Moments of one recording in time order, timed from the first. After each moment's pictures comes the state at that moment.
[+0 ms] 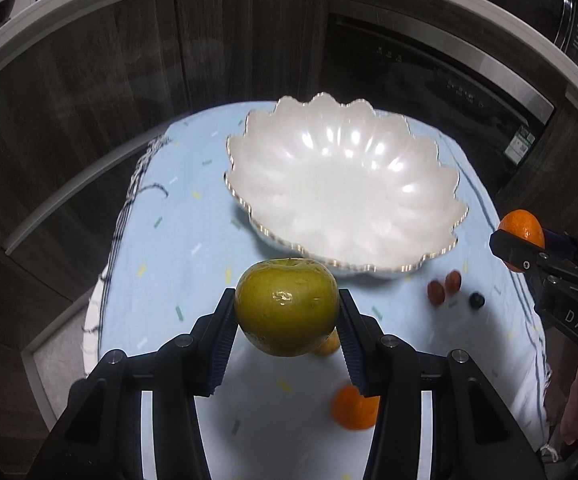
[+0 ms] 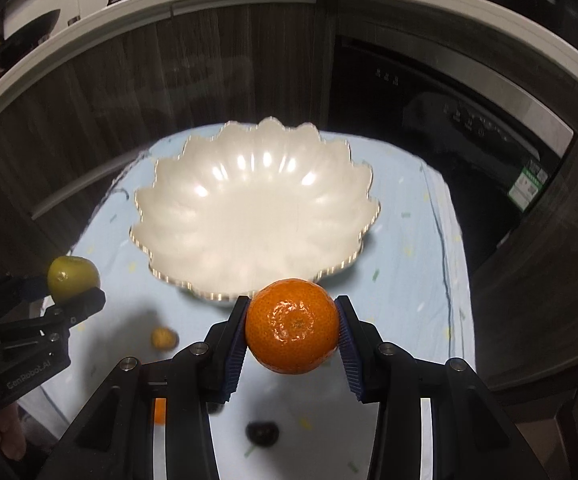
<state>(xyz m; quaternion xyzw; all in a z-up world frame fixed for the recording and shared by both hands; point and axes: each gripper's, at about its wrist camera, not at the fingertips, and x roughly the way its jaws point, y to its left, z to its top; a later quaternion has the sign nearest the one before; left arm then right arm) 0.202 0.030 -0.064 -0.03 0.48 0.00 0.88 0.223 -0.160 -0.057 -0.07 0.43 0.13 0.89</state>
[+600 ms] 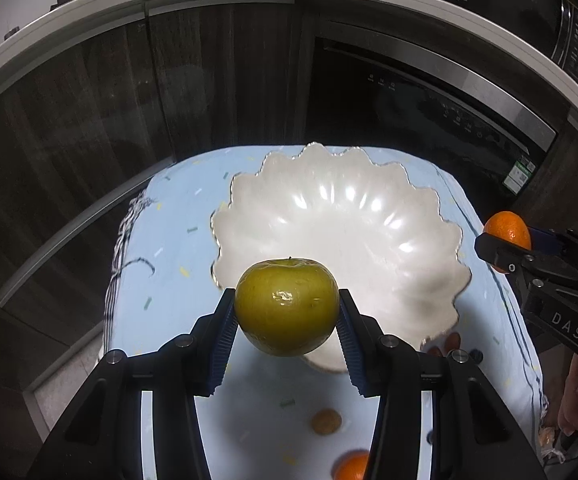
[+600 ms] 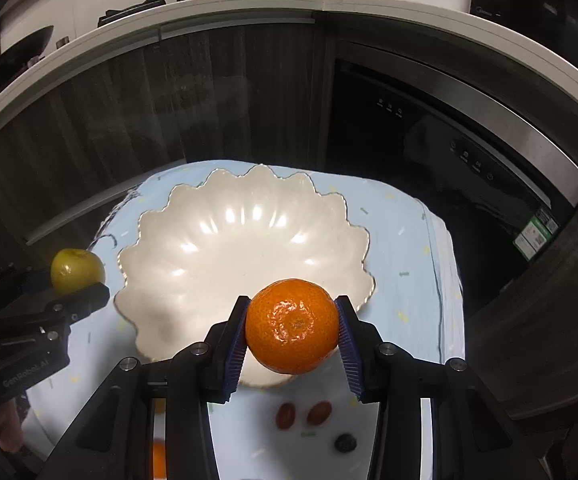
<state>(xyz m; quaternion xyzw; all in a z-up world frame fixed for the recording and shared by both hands) 0.272 0.035 -0.044 -0.02 0.45 -0.03 0.89 0.288 -0.153 -0.036 -0.07 0.41 0.14 0.90</state>
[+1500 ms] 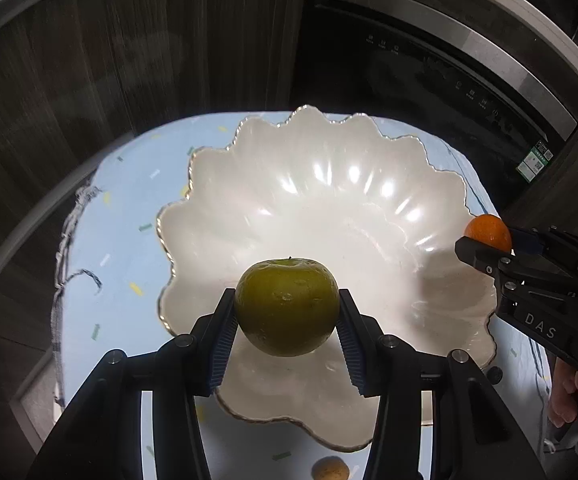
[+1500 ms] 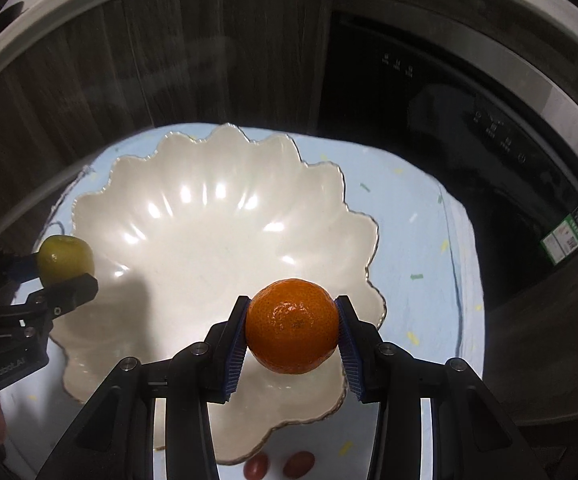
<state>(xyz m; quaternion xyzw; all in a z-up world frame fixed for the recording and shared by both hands) 0.336 0.026 -0.101 -0.03 0.50 -0.07 0.86 0.358 -0.150 -0.097 -0.09 0.47 0.12 0.87</state>
